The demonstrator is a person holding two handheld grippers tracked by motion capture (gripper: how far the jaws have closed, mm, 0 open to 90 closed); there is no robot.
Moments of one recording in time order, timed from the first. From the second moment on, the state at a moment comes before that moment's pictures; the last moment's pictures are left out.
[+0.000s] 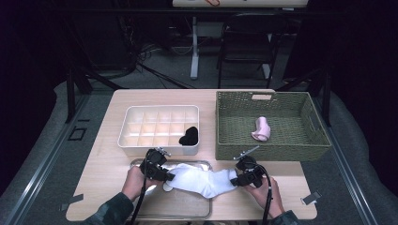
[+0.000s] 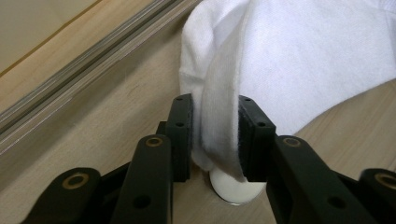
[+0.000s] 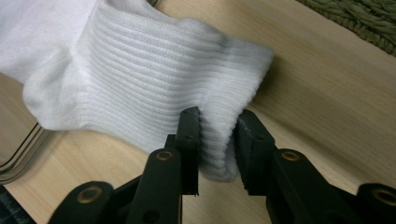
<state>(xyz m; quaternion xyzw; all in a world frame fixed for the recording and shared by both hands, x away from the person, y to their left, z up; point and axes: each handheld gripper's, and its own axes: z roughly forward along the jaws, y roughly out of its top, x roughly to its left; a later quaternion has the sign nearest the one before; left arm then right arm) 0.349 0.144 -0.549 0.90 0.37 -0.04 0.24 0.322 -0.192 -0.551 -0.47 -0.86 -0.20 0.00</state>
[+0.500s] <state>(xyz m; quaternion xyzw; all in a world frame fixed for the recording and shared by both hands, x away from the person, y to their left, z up) 0.349 0.145 -0.550 0.89 0.38 -0.04 0.25 0.321 -0.201 -0.541 -0.46 -0.86 -0.23 0.02</state>
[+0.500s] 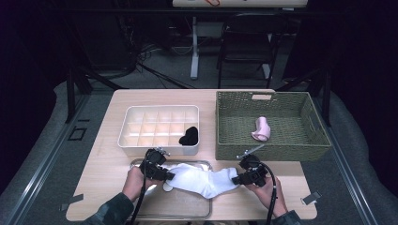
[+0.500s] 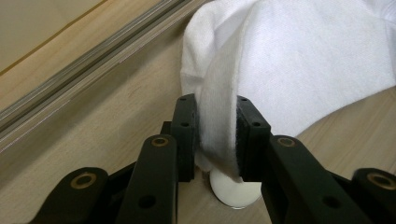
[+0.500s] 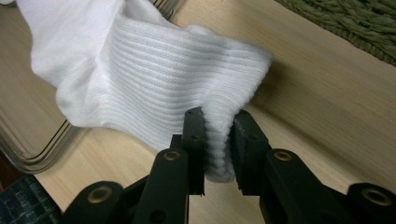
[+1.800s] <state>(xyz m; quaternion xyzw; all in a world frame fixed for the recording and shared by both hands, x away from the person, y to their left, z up) 0.344 0.133 -0.552 0.89 0.38 -0.03 0.26 0.311 -0.212 -0.504 -0.44 -0.84 -0.30 0.02</state>
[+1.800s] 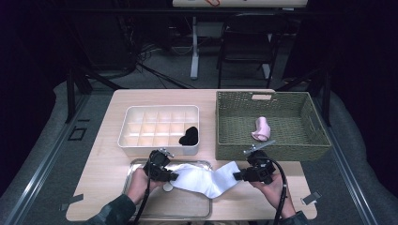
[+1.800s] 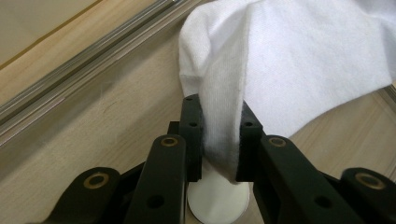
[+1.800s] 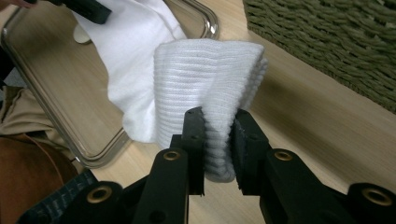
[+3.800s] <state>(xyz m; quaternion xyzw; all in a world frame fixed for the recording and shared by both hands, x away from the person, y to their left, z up) 0.338 0.100 -0.553 0.88 0.38 -0.06 0.28 0.341 -0.098 -0.496 -0.35 -0.89 -0.27 0.03</state>
